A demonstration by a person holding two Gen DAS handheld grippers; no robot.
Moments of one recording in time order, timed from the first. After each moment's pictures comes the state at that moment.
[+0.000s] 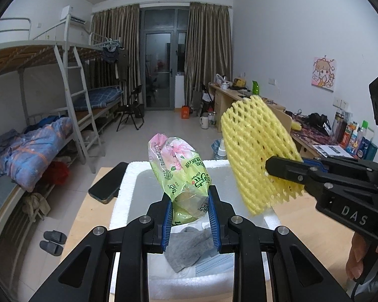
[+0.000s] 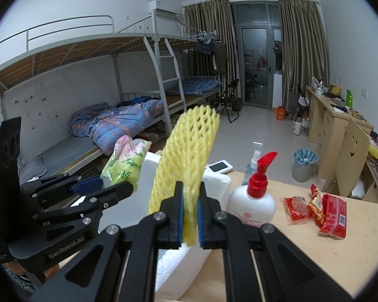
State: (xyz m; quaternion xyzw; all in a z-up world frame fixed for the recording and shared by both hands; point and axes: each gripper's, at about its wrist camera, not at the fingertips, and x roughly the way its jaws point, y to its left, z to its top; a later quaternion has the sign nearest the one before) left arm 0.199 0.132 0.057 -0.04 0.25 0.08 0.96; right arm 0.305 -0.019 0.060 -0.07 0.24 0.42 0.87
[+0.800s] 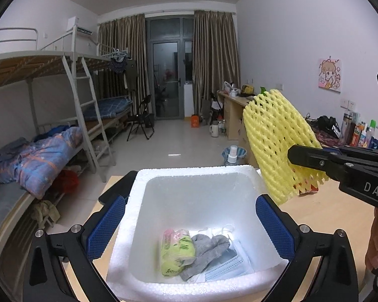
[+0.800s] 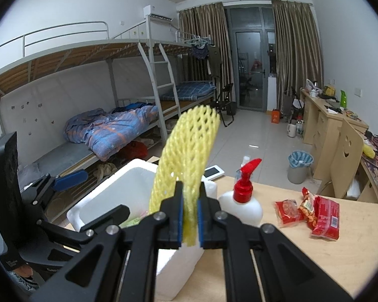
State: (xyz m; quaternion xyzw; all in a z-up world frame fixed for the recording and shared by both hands) left arm 0.199 0.138 0.056 -0.02 0.22 0.12 0.97; right arm 0.308 -0.030 0.068 -0.06 0.23 0.41 0.88
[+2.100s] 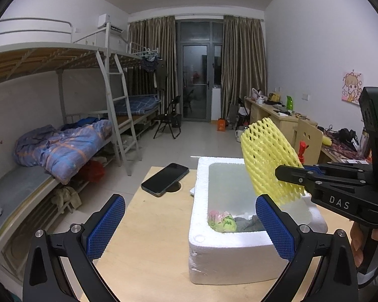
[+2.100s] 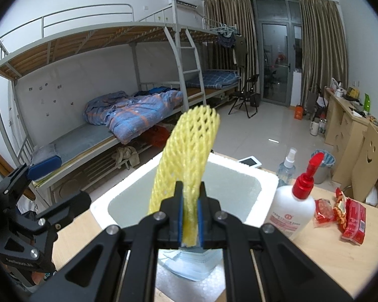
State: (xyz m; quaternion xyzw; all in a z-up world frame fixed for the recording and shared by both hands) left arm 0.120 0.167 0.064 -0.05 0.21 0.20 0.96; right arm 0.290 0.019 0.051 -0.09 0.25 0.46 0.85
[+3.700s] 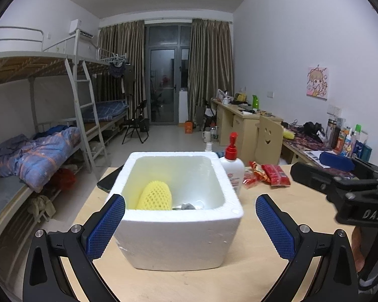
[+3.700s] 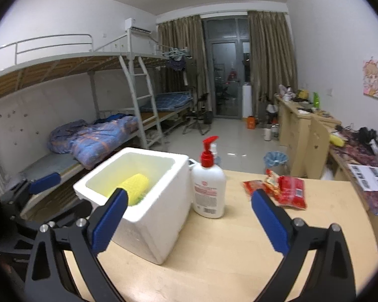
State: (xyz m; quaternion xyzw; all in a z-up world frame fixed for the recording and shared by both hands) left arm 0.106 0.075 0.066 -0.04 0.20 0.10 0.97; right arm 0.245 -0.104 0.059 -0.04 0.20 0.33 0.92
